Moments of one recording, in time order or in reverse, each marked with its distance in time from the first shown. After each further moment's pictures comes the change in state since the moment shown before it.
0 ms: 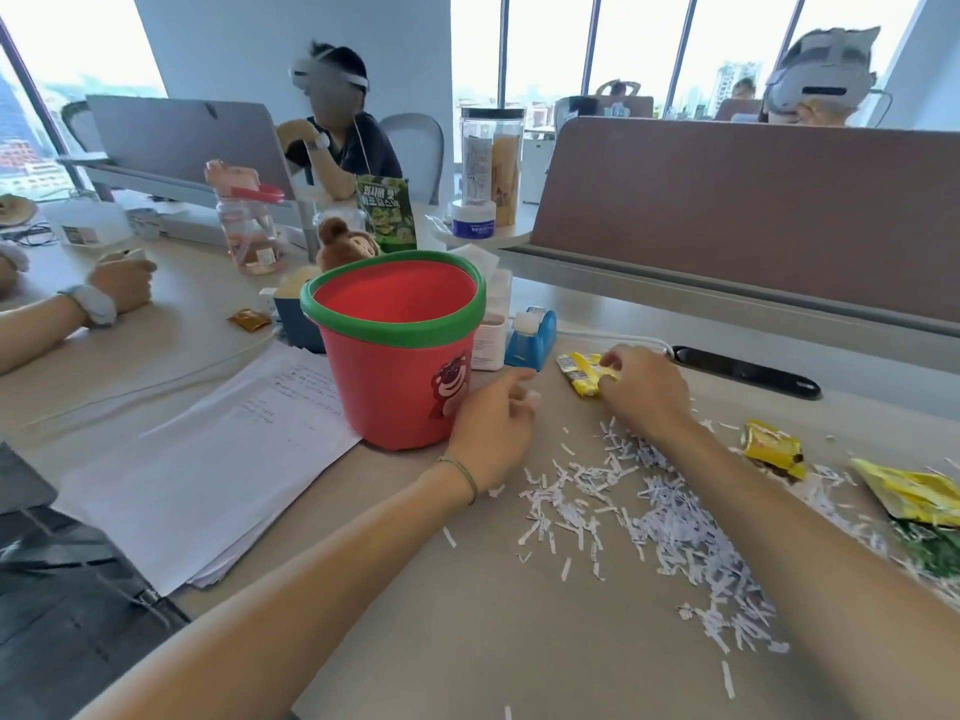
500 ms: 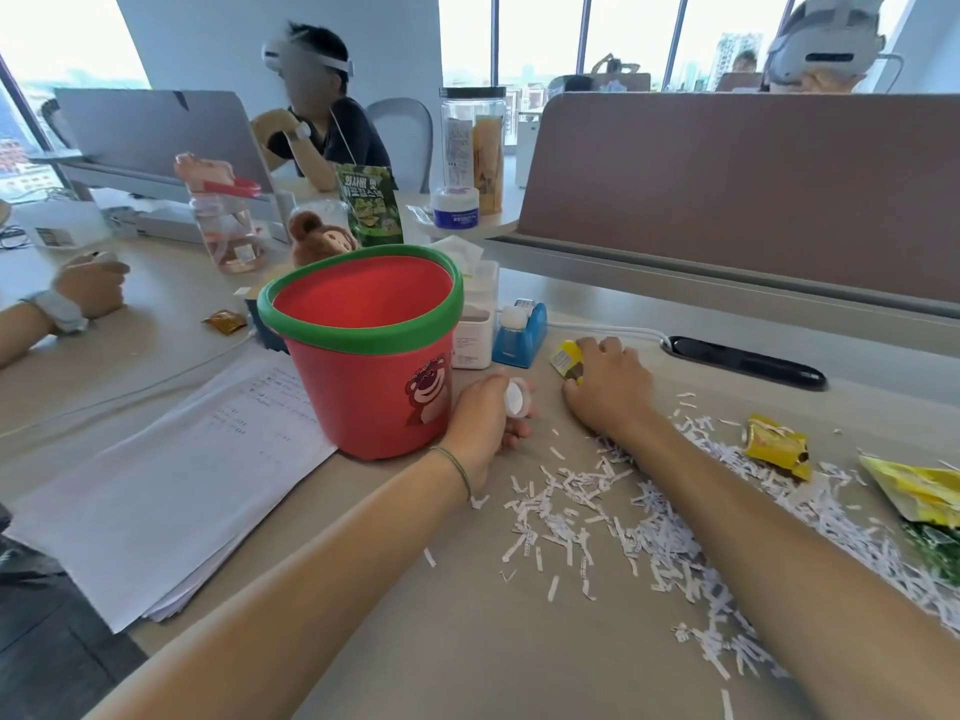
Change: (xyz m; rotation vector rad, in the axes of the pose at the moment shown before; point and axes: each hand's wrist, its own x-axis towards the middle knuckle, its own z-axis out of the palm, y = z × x) left_hand 0.026 0.012 0.017 -0.661 -0.050 -0.549; right_hand 0.020 -0.008 0.034 -0.147 -0.107 -0.018
